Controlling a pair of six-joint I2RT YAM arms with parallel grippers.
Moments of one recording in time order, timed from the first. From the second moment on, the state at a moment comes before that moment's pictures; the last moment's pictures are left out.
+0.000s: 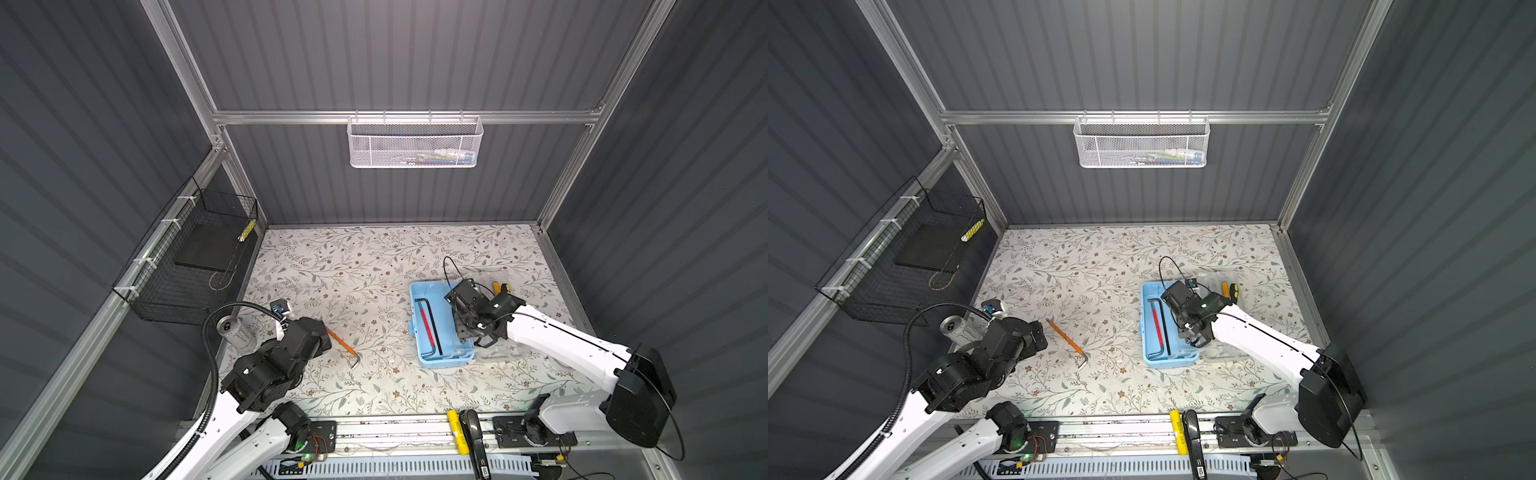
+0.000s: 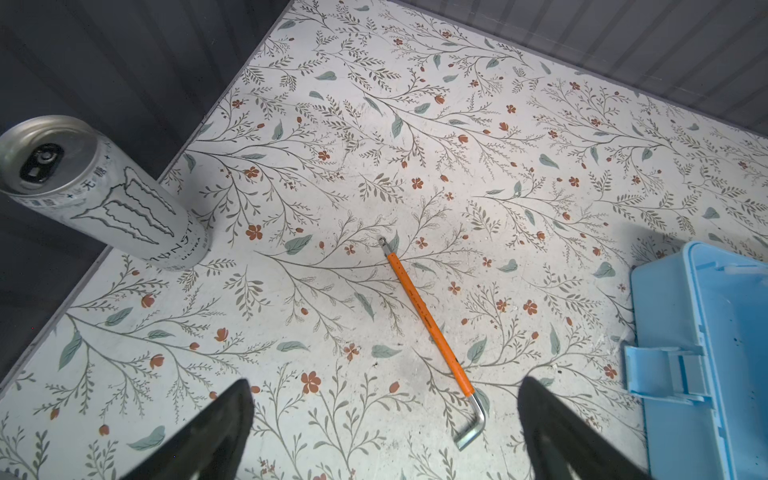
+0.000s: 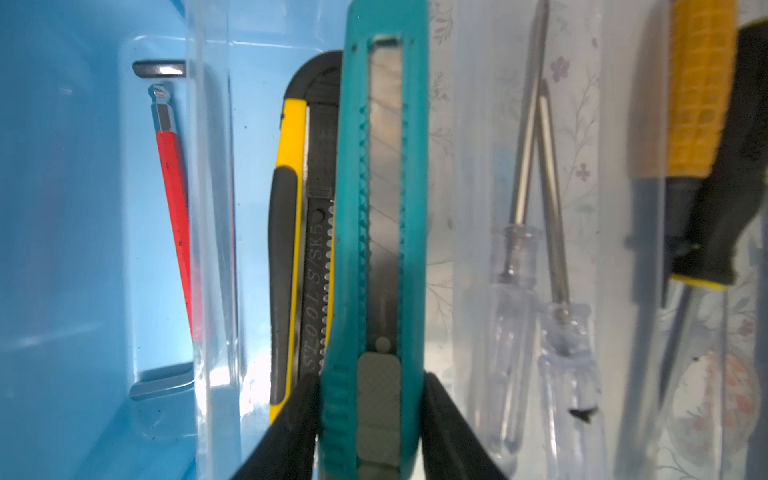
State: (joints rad) left arm -0.71 0.65 0.83 -1.11 -0.61 -0.82; right arm 0.73 1.36 1.01 -0.92 0.38 0.58
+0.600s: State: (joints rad) left arm -0.71 0.66 0.89 -1.13 -0.63 -0.80; right arm 0.95 1.54 1.21 -0.69 0.12 0.39
